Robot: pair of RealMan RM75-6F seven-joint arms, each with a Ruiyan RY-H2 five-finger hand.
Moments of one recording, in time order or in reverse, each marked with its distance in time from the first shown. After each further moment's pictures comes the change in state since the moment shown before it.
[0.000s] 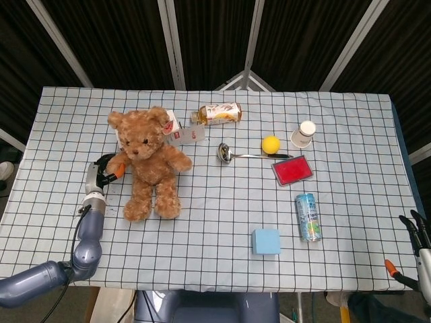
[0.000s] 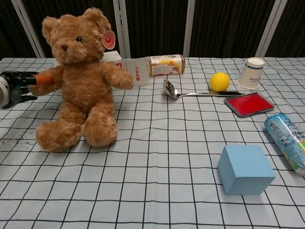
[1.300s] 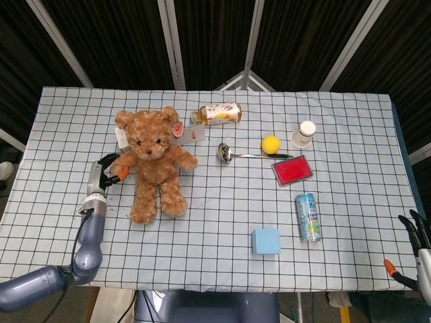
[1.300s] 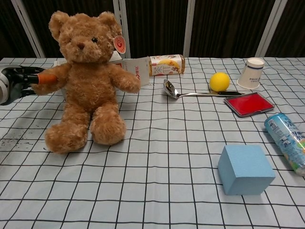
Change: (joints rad) left arm 0.024 0.006 0.018 -0.047 0.064 0.042 0.108; right arm -0.001 0.000 -0.001 -0.004 -0.009 0.007 -0.004
